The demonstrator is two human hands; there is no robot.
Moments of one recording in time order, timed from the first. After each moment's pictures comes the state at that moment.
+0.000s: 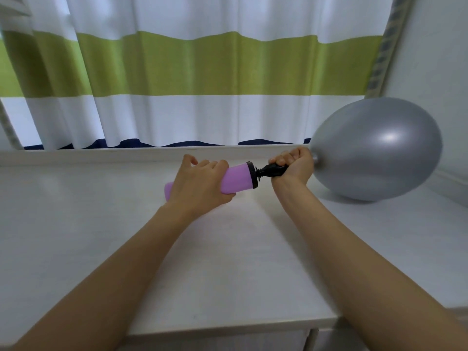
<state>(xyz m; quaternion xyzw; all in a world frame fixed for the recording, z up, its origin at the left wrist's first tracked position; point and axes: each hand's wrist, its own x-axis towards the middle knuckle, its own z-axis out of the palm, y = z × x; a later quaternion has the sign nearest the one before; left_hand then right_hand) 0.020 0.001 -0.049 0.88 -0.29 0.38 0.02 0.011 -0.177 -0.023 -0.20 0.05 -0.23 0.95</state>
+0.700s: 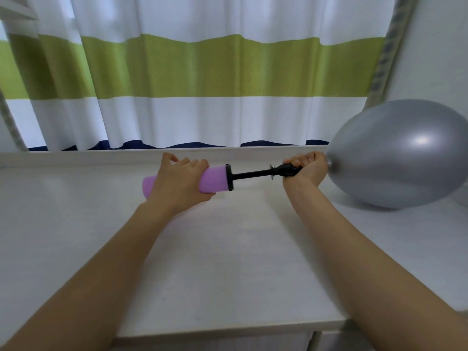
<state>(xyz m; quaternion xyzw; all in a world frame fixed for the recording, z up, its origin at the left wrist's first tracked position) 0.030 0.040 -0.042 0.90 -0.26 0.35 0.01 0.011 -0.194 -0.025 -0.16 0.06 -0.27 0.95</state>
